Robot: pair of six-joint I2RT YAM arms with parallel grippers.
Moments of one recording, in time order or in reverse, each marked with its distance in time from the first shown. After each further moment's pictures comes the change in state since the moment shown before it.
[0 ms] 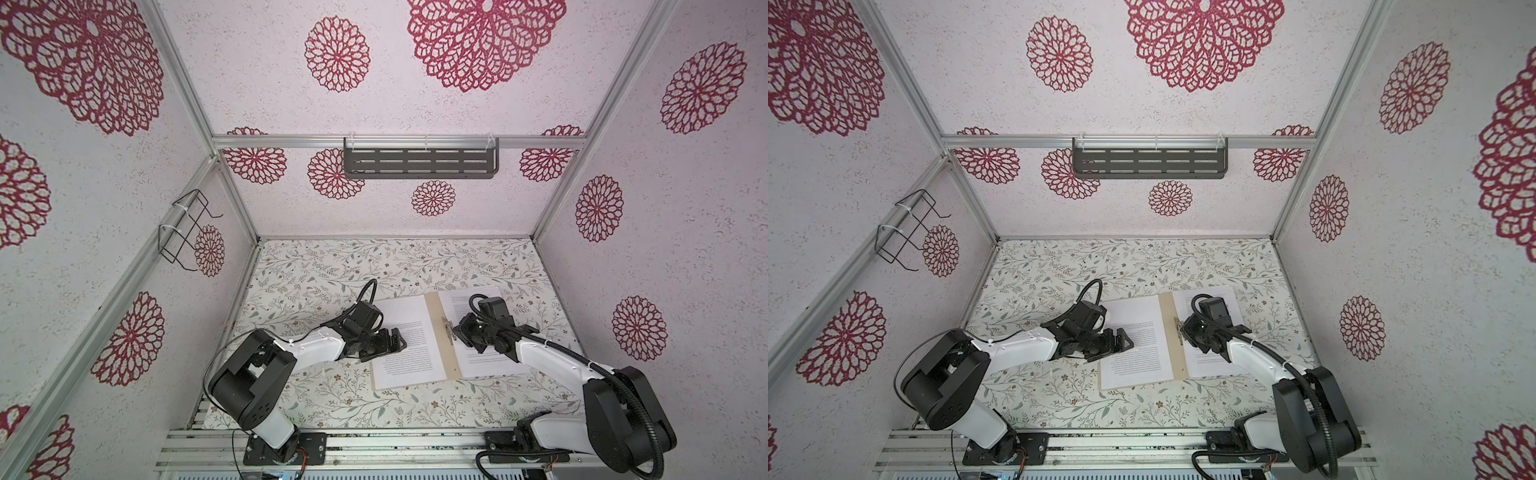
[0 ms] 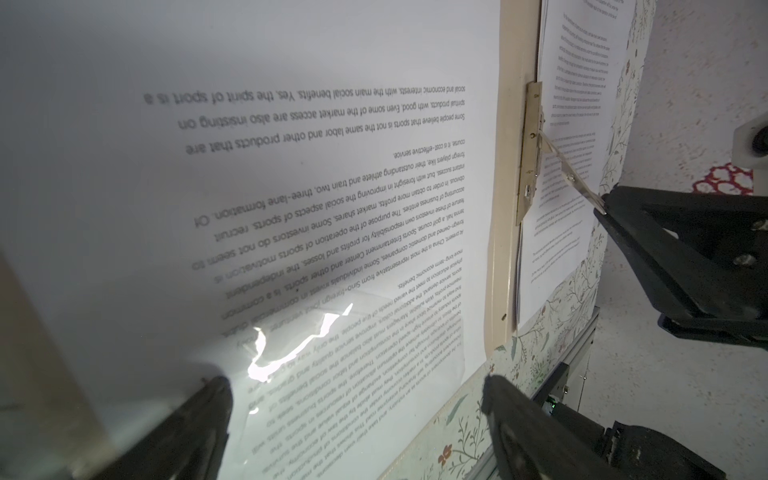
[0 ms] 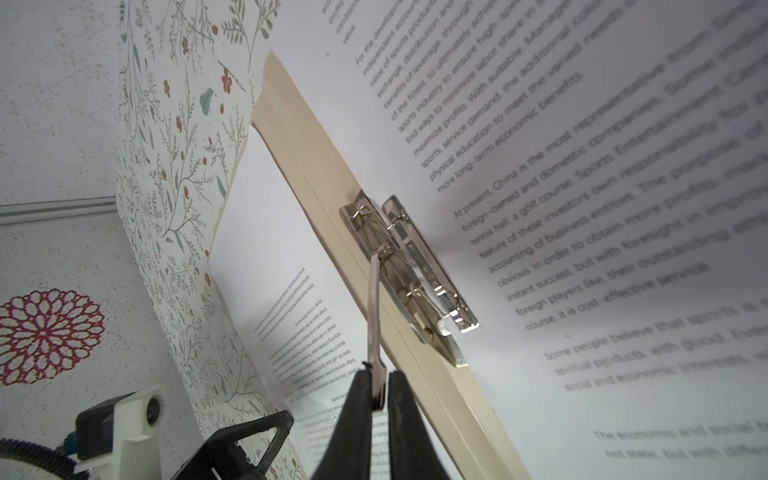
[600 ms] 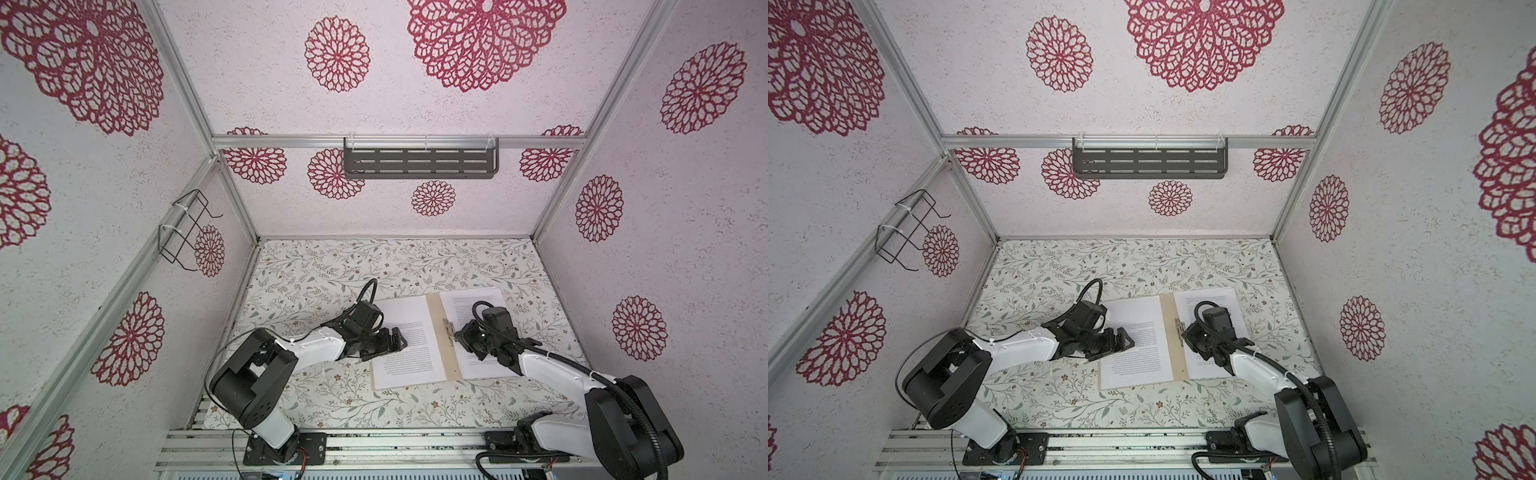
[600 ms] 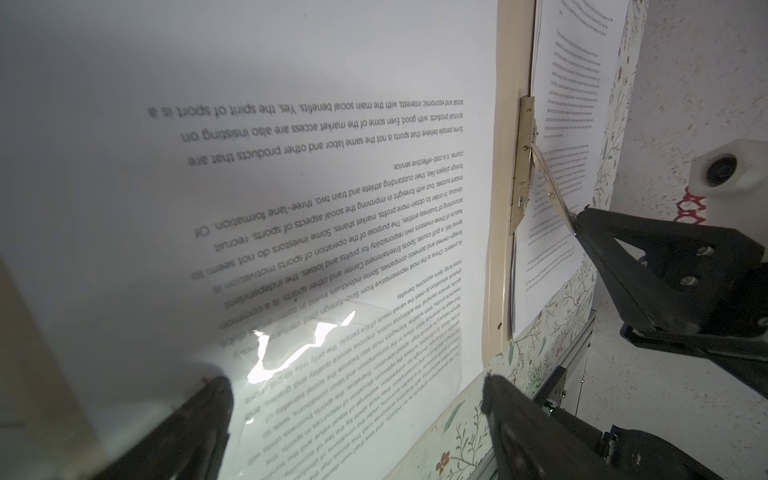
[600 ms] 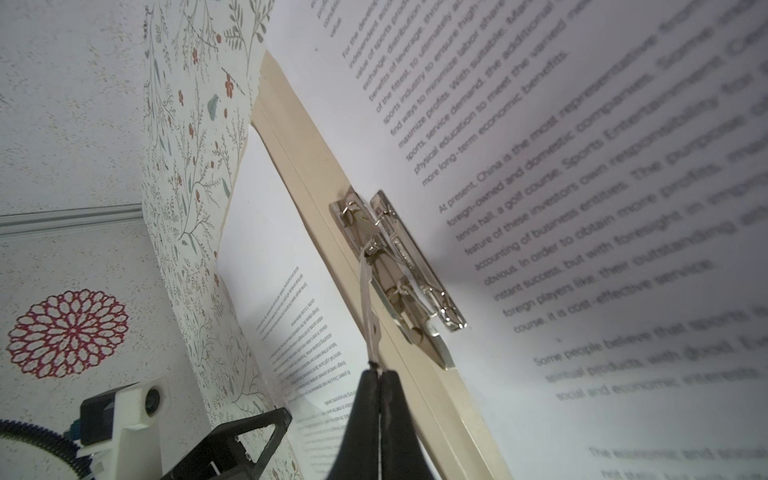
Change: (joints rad) left arm 0.000 0.012 -0.003 0.028 -0.016 -0.015; right arm -0.007 -0.064 -0.154 0.160 0.000 0.024
